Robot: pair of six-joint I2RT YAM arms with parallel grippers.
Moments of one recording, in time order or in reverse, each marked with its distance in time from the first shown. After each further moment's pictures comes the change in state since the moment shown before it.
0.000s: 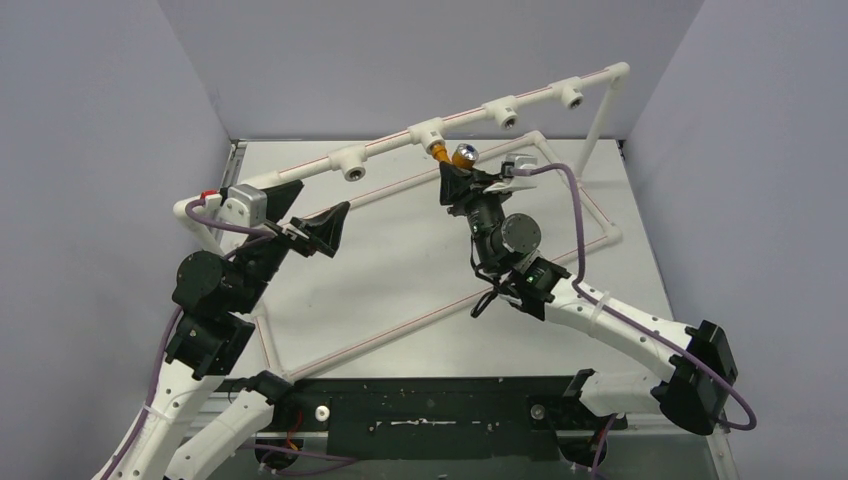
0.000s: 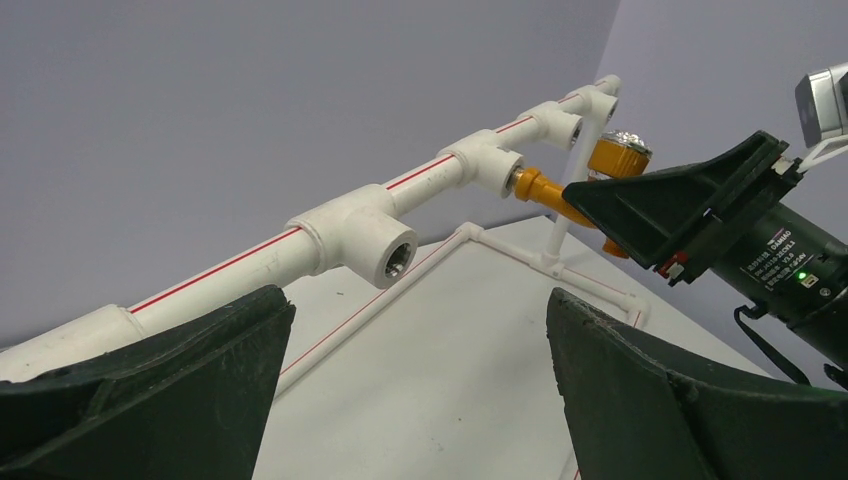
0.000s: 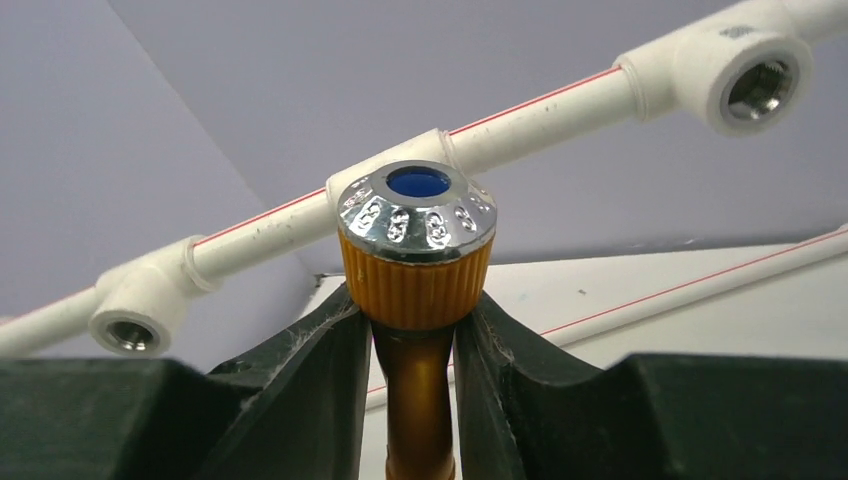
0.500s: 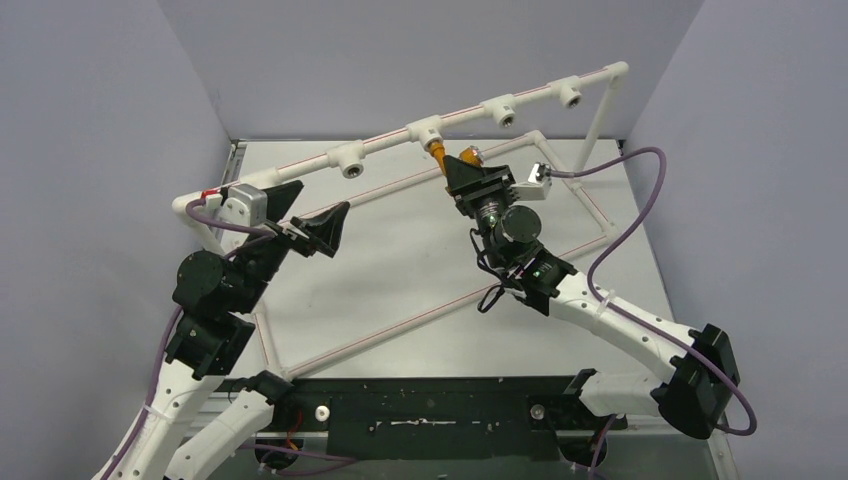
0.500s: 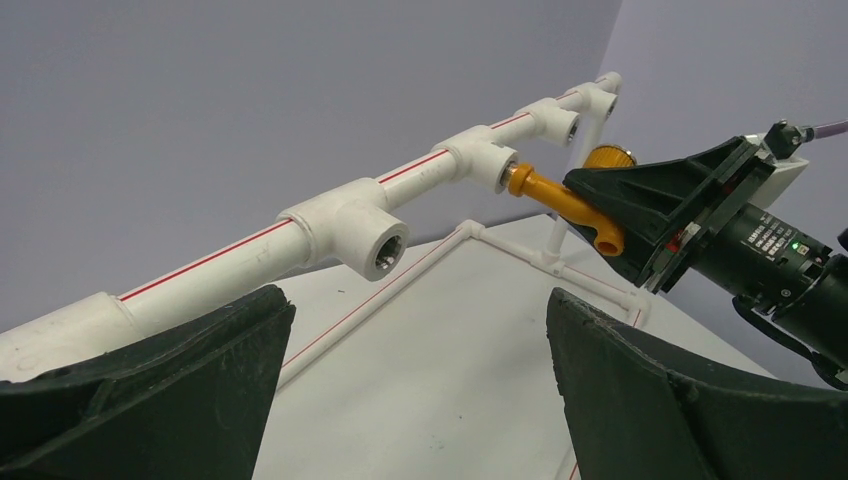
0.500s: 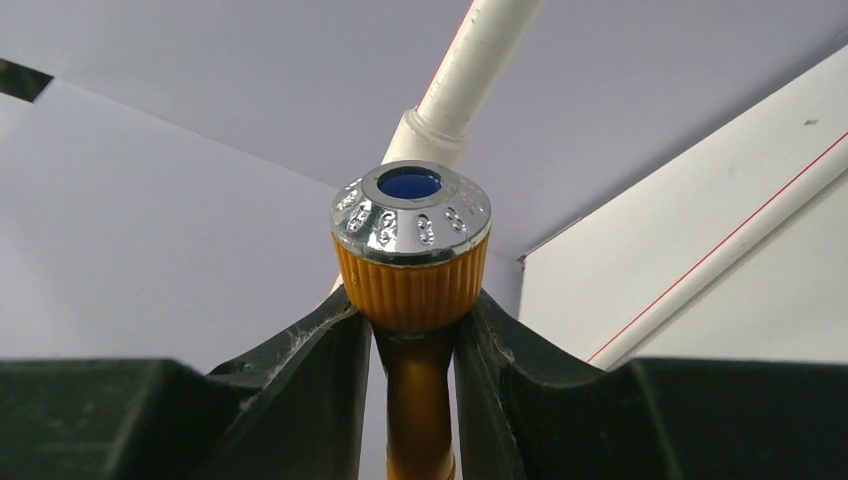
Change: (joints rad) left arm 0.000 0.000 0.000 -0.005 -0.003 0.000; right arm -0.072 -0.013 -0.005 -0.129 -0.019 0.832
